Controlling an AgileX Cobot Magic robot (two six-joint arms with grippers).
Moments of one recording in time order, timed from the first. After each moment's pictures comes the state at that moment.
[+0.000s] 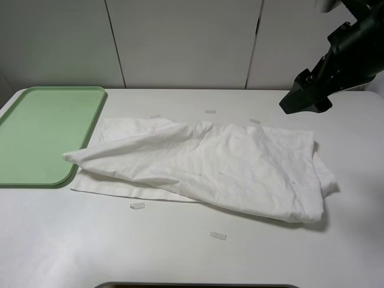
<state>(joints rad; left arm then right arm) -0.30 0.86 -0.99 0.05 0.96 0.26 0.29 1.30 -1.02 0.17 0.78 -0.52</state>
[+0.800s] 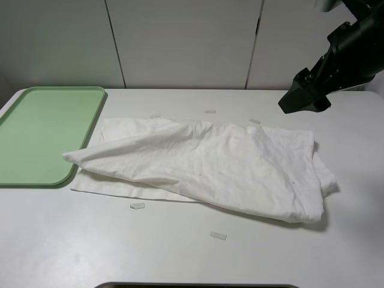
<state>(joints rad) -0.30 0.19 -0.58 -0.08 1.03 -0.03 0.29 1.30 -1.02 0.18 0.78 -0.50</state>
